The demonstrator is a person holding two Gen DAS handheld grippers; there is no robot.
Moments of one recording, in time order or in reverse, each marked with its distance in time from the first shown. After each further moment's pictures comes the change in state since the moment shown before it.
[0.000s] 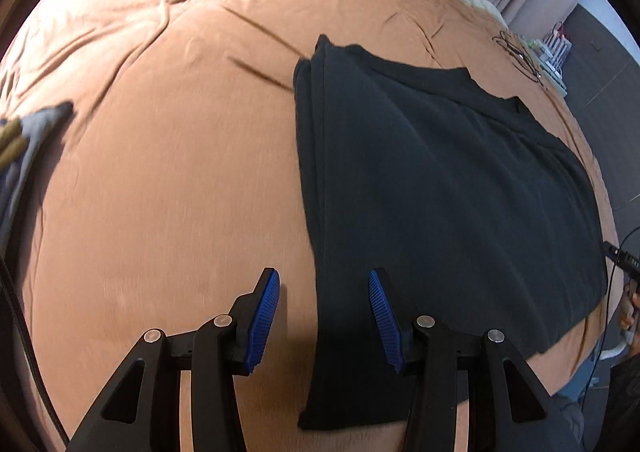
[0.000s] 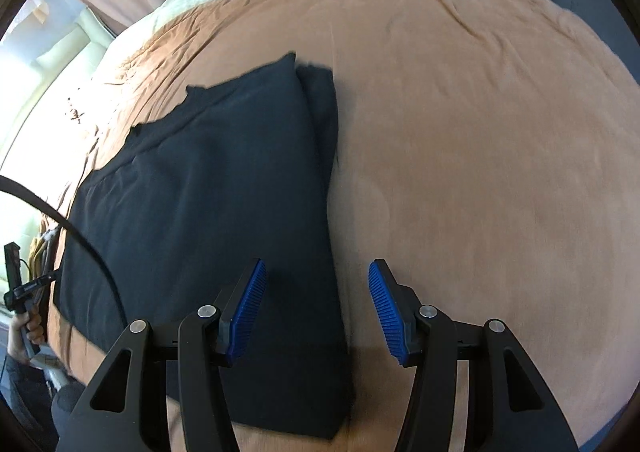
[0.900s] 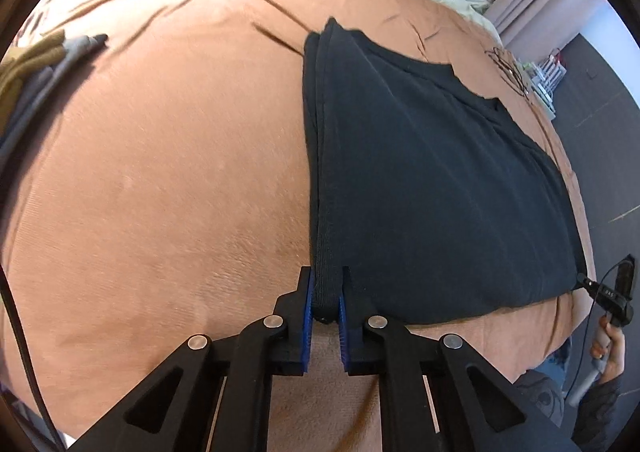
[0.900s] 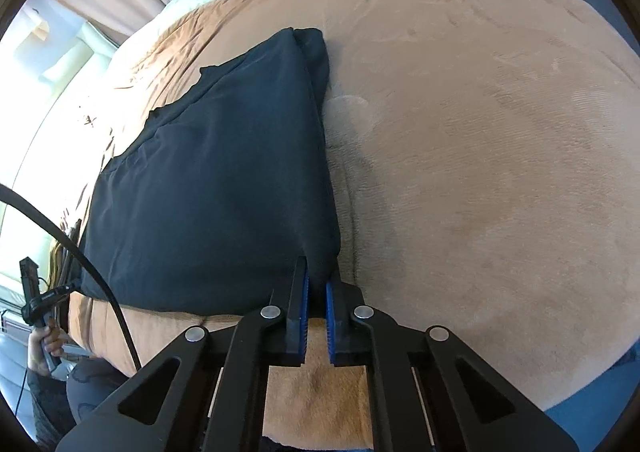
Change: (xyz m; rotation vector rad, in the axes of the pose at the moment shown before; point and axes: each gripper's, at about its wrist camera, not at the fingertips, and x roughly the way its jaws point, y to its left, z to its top) left arm -0.031 0.004 -0.058 -0.099 -0.019 -0.074; right arm -0.037 -0.016 -0.059 0.081 0.004 0.045
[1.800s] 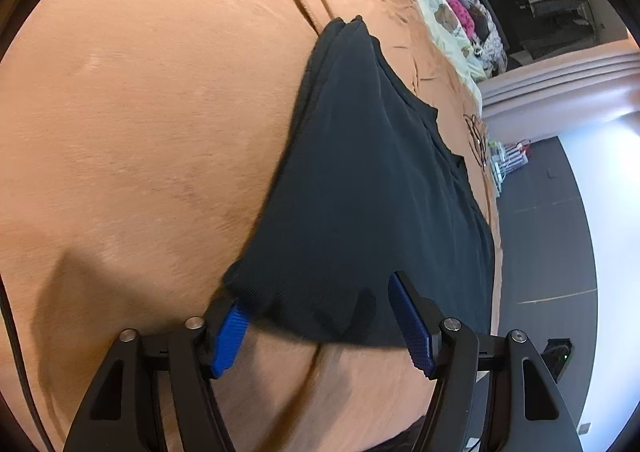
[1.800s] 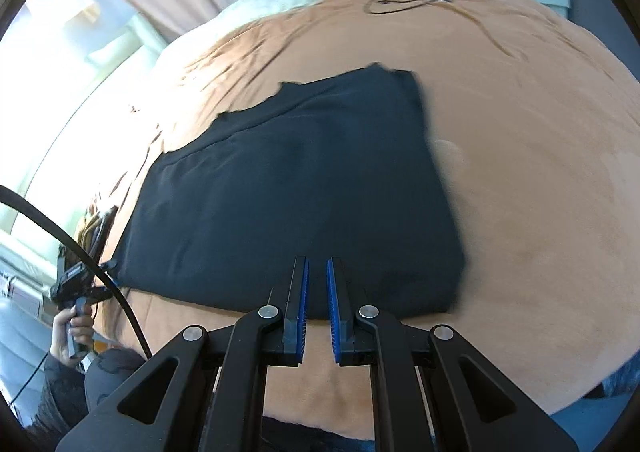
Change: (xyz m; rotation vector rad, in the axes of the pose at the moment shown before) left arm 0.027 0.022 -0.018 -0.355 -0.020 -0.338; right arm -0.019 0.076 -0.015 -0.148 -0.080 0.095
